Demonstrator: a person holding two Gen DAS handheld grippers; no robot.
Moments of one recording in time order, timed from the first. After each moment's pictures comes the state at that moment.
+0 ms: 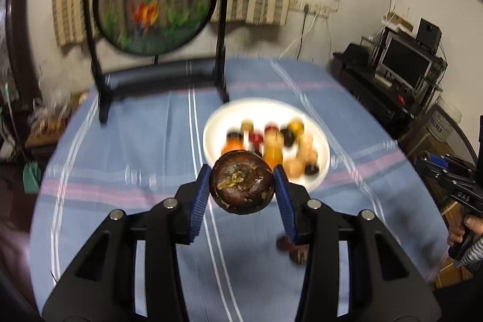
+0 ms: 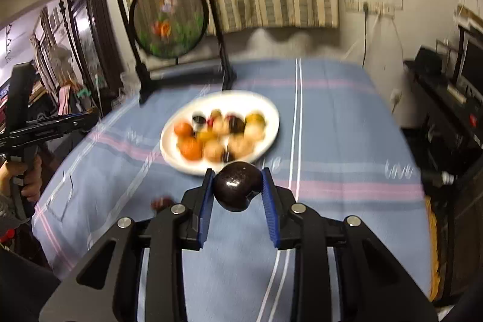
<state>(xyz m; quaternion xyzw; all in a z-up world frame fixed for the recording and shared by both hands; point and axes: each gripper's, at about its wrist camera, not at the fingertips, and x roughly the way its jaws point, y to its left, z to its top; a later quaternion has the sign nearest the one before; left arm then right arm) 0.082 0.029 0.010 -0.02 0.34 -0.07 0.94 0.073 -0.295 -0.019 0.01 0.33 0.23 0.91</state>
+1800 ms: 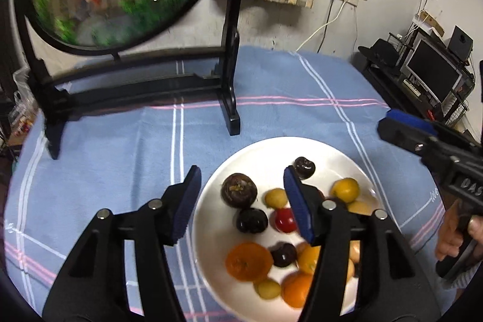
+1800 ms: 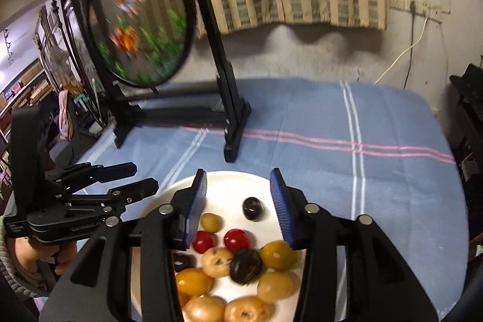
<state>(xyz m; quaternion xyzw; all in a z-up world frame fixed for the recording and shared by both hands) 0.284 0.023 -0.052 -0.04 0.40 -0.05 0.91 0.314 -0.177 -0.035 0.01 0.36 0.27 0.90</state>
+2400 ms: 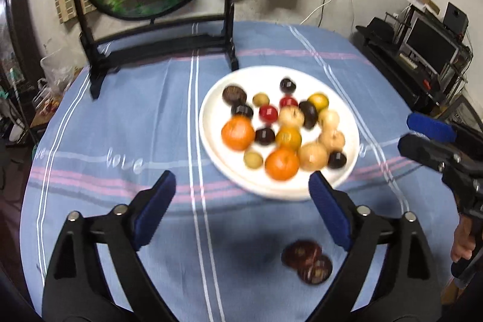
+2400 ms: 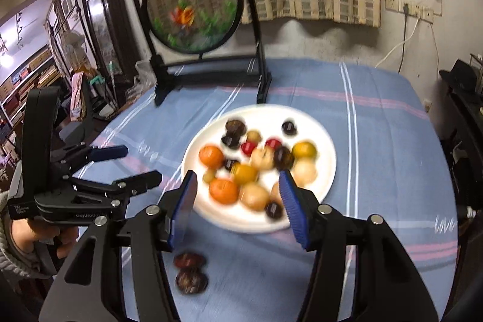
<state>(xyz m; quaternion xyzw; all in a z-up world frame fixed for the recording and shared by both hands) 0.122 0.002 -0.056 -0.02 0.43 -0.02 0.90 0.148 -0.197 -0.031 -0.01 0.38 0.28 0.88</state>
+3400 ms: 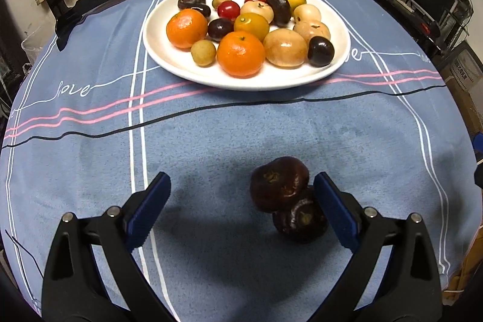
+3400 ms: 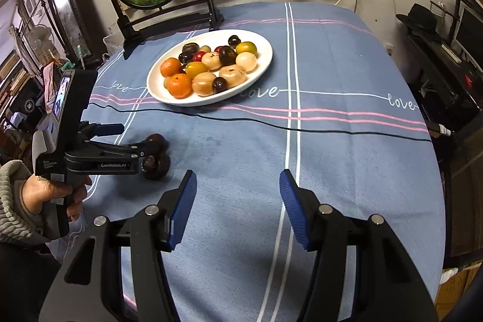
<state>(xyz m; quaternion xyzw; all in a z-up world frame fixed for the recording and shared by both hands) 0.102 -0.050 -0.147 0.02 0.52 -0.04 0.85 0.048 -0.284 -0.082 0.00 0.45 0.19 0.87</state>
